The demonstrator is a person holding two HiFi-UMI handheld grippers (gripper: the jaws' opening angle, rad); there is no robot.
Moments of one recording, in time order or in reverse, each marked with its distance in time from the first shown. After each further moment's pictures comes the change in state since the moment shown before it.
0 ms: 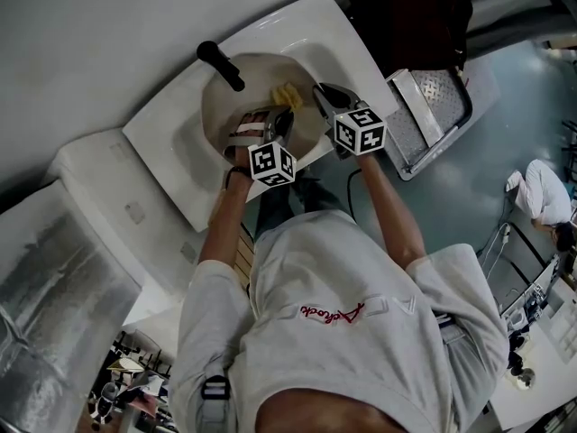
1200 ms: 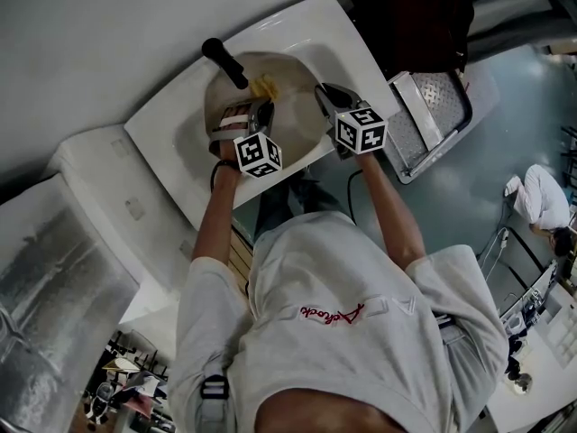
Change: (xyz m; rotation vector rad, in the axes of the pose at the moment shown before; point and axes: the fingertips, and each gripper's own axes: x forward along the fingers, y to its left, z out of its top) left arm -0.009 0.034 -0.047 0.036 0.123 0.074; right arm 0.000 0.000 0.000 0.004 0.009 -0.008
